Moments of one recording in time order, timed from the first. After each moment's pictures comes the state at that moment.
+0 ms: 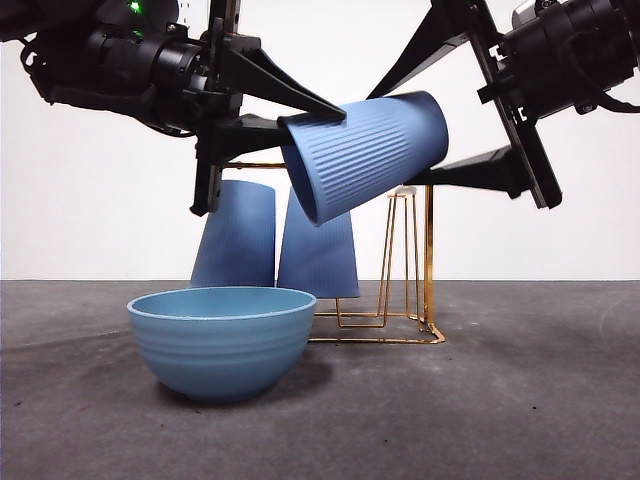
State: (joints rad) left arm -0.46 1.60 0.98 0.07 1.10 -0.58; right arm 0.46 1.23 0.60 0.34 -0.52 1.10
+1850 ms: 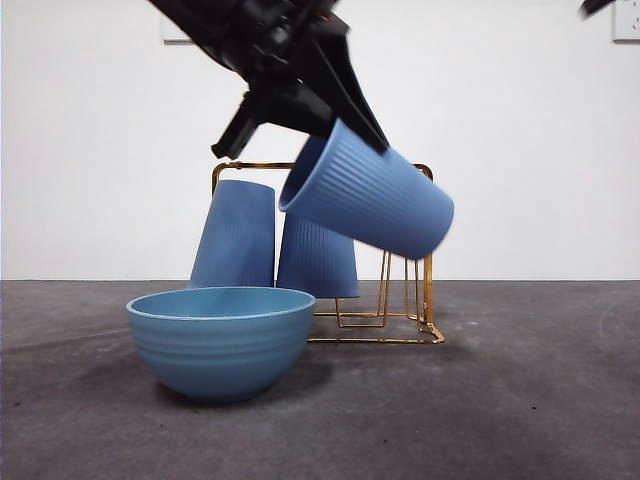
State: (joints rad) left arm -0.68 1.68 1.40 -0.67 0.58 -0.27; right arm 0.24 0.50 0.66 -0.64 -0.38 0.35
